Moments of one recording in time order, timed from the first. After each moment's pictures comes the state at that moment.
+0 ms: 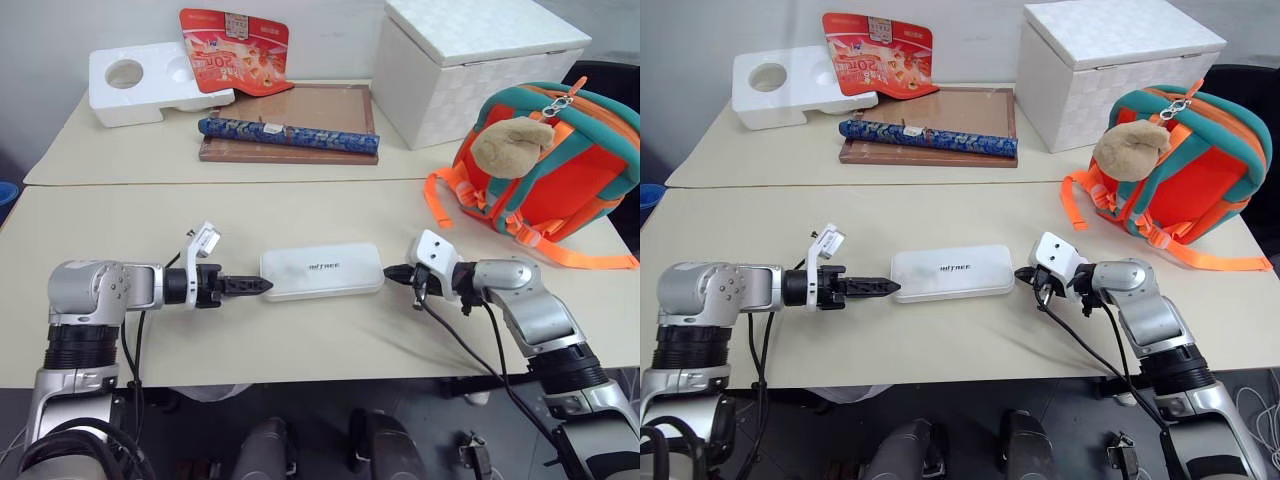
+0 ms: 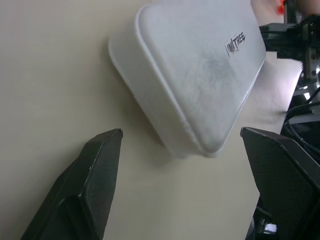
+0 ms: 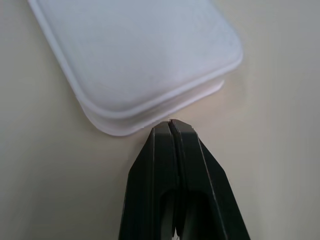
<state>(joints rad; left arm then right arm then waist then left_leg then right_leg) -0.62 0.62 0.15 0.13 -0.63 1.46 -0.78 -0.50 -0.63 0.18 0.08 0.10 0.31 0.97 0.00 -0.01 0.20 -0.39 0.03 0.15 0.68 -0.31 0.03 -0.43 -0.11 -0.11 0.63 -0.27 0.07</state>
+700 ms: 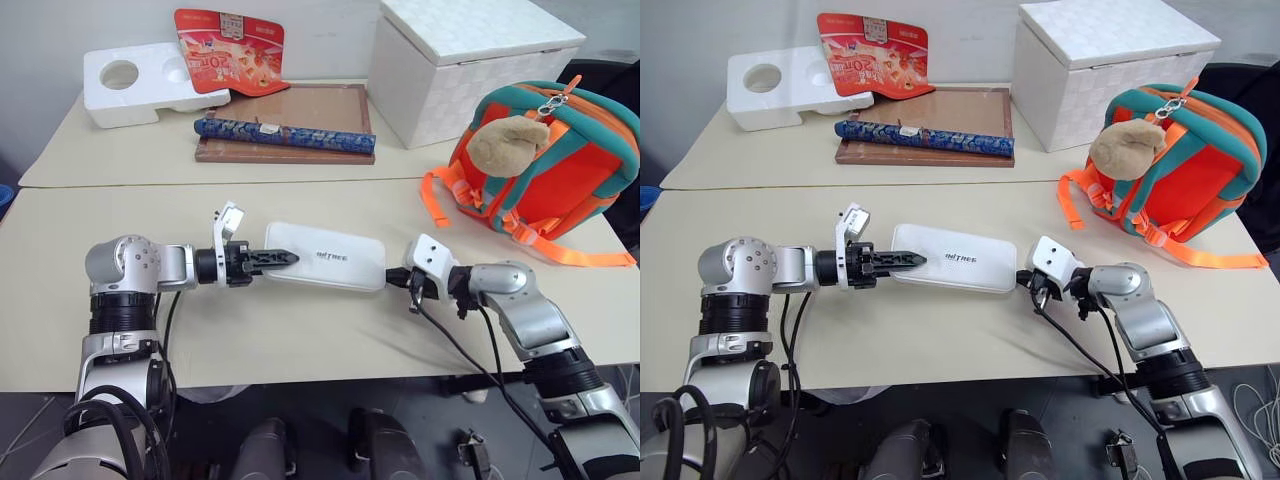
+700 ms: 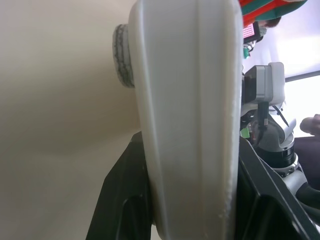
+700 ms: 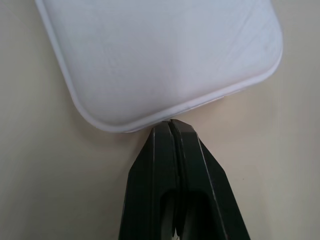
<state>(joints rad) -0.78 0.48 0.23 0.33 -0.70 1.53 -0.74 -0.47 -0.62 0.18 0.07 0.09 0.29 0.95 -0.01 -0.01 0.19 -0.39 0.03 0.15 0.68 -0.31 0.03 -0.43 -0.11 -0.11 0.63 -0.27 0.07</state>
